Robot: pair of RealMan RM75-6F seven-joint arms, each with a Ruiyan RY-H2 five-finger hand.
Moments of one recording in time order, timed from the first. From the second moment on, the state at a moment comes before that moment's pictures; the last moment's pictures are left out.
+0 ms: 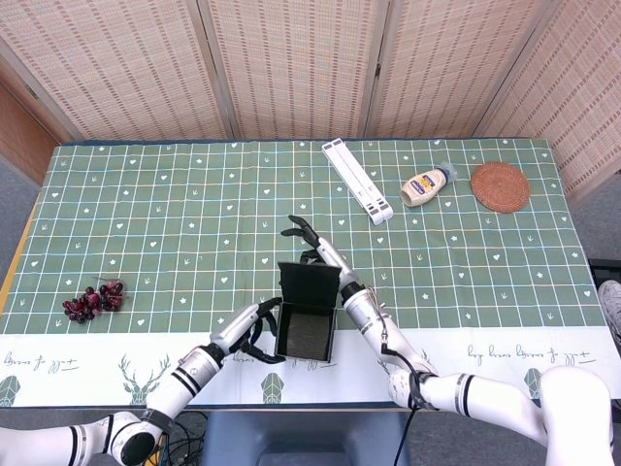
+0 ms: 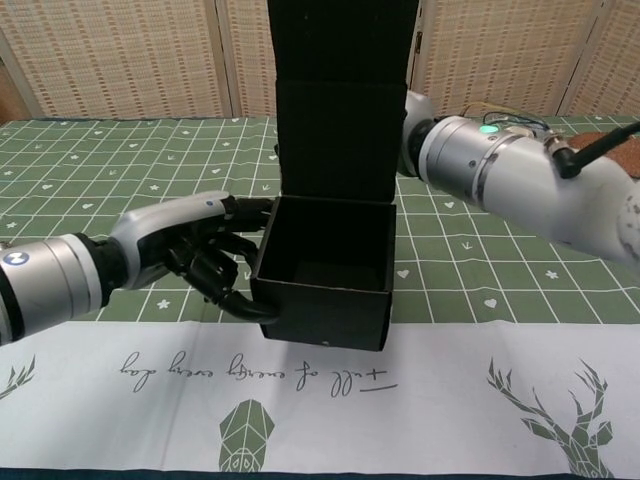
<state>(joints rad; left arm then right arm) -0.65 -1.59 -0.17 -1.63 1.27 0.84 -0.37 0.82 -1.73 0.44 -1.45 -1.05 0.79 0.49</state>
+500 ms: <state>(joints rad) -0.69 -1.65 -0.20 -1.50 1.12 0.82 -0.25 0.84 -1.59 0.42 -1.59 -1.08 0.68 0.46</state>
